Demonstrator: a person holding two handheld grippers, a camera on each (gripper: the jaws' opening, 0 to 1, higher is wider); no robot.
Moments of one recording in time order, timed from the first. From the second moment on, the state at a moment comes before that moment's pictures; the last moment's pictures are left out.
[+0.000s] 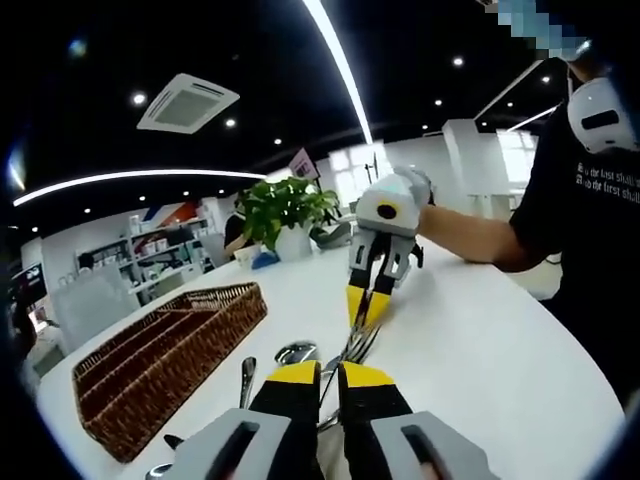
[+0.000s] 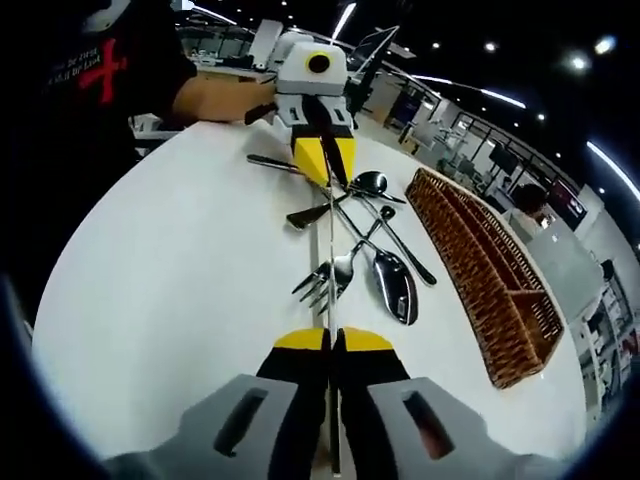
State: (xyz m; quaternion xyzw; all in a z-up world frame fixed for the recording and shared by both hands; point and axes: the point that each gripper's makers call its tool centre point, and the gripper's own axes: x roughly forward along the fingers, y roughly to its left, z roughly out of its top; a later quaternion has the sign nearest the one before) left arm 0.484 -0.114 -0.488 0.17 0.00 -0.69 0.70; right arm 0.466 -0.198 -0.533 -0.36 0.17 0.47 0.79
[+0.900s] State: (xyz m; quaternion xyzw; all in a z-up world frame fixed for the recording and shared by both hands) left arm 0.509 -0.106 -0.485 0.17 -0.01 -0.65 0.74; right arm 0.471 -0.203 -0.534 -0.39 0.18 0.44 0.79
